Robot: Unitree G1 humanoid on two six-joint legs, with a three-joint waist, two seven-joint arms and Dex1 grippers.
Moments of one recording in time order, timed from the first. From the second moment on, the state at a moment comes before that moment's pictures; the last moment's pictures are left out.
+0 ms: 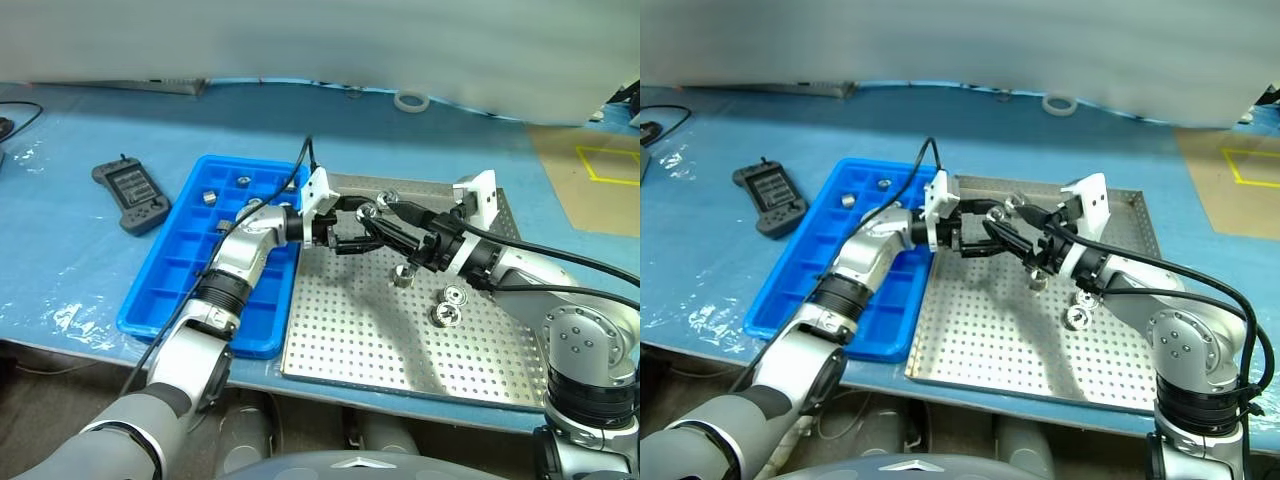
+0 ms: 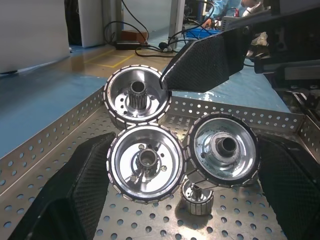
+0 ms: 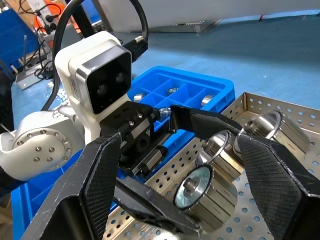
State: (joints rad) left arm -0.81 0.09 -0.16 0.55 -0.25 0.07 -1.17; right arm -0.29 -0.48 -0.22 -0.60 0.95 1.02 0.30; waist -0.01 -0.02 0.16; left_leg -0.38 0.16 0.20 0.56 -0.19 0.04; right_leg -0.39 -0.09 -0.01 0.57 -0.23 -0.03
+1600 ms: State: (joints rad) left arm -0.81 0.08 -0.15 0.58 -0.25 0.04 -1.15; right arm -0.33 -0.34 -0.27 -0.39 1.14 0.95 -0.05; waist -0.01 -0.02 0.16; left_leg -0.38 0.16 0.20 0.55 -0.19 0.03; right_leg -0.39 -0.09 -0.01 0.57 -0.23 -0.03
